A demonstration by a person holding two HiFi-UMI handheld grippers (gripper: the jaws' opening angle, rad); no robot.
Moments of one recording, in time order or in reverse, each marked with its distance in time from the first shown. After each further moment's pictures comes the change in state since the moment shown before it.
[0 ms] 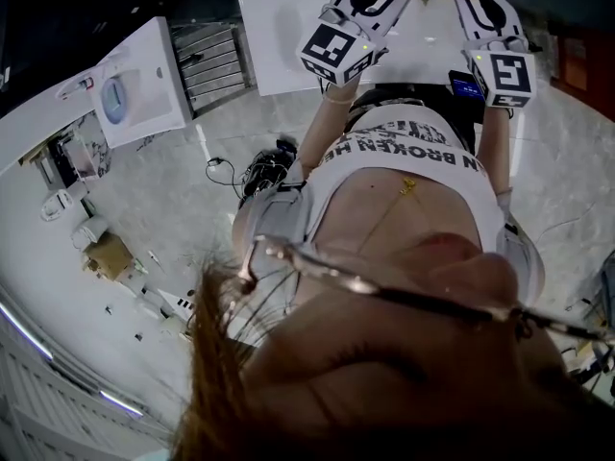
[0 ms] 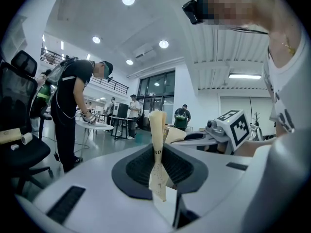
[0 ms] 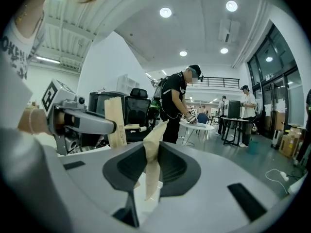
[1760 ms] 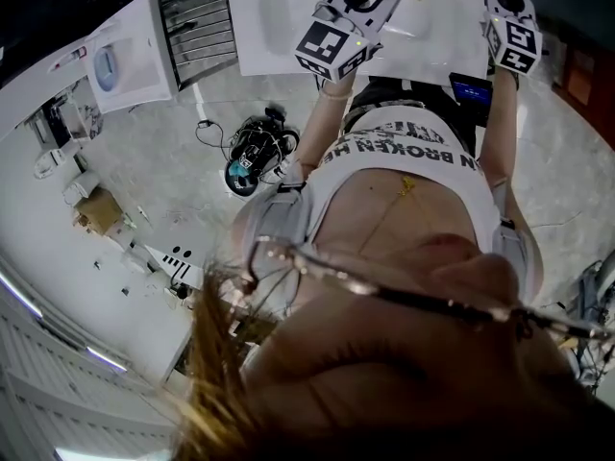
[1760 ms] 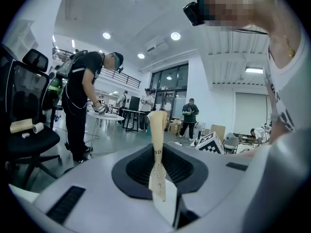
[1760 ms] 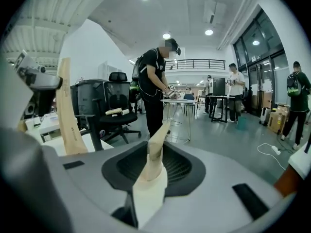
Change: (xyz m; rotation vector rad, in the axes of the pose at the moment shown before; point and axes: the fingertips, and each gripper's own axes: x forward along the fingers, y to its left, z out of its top) left arm 0.038 0.016 -0.041 -0.070 0.077 0.148; right arm 0.054 -0.125 -0.157 0.156 0.181 -0.103
